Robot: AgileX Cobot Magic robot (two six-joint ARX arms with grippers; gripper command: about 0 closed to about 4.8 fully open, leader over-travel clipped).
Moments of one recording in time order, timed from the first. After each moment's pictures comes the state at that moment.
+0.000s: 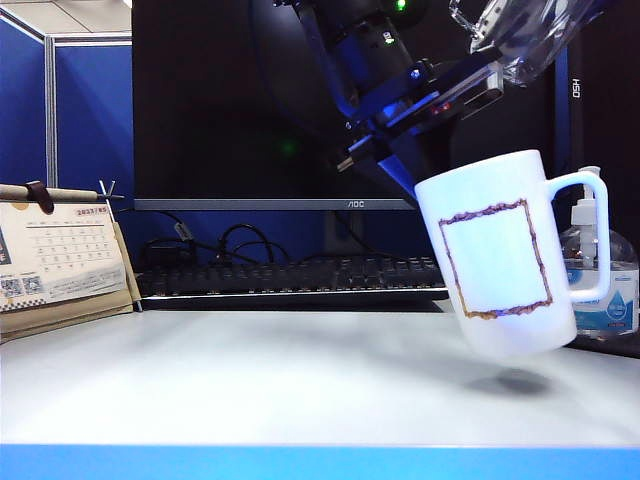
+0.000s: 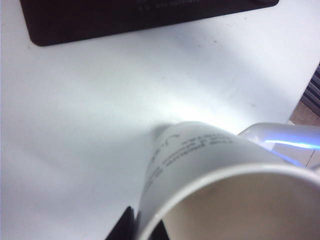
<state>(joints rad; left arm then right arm) -0.84 2.08 1.91 -0.93 0.29 0.10 0.00 1.22 1.38 -0.88 -0.49 0.11</state>
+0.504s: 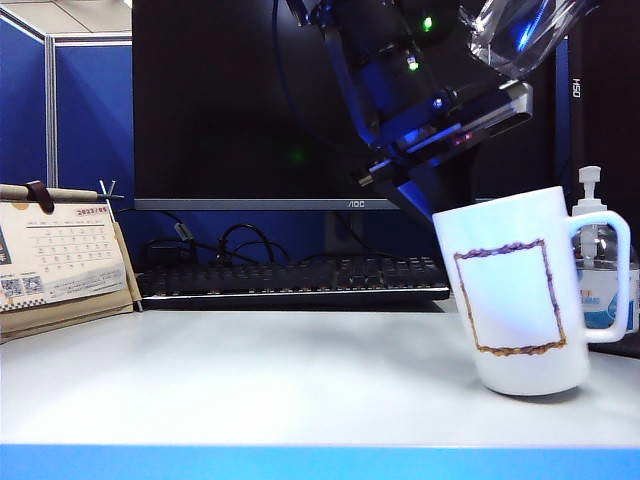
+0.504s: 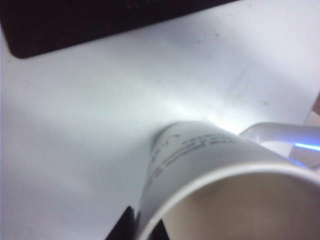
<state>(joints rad) -0.87 2.13 1.92 -0.90 0.25 0.17 0.00 1.22 1.38 -0.78 -0.45 0.13</state>
